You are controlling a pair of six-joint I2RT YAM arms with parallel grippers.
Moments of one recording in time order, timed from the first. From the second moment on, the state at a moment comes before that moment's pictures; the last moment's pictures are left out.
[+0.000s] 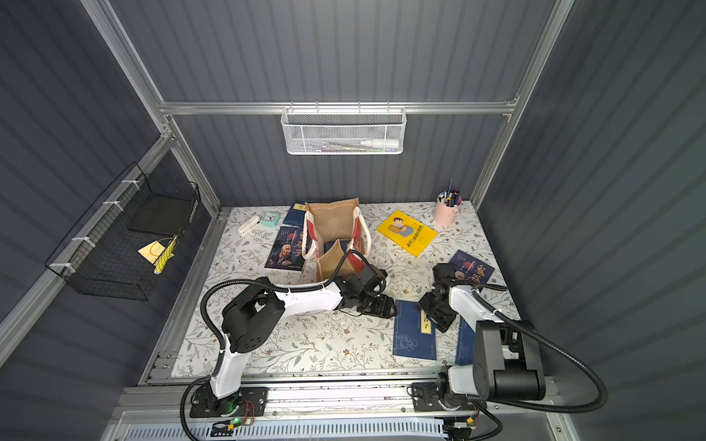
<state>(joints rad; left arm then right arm) -1.02 2.09 1.39 -0.22 0.34 -0.72 0.01 1.37 0.66 -0.71 -0.11 0.76</state>
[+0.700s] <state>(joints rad) -0.97 2.11 1.31 0.02 0.47 -0.94 0.04 1.38 0.65 -0.63 -0.25 0.76</state>
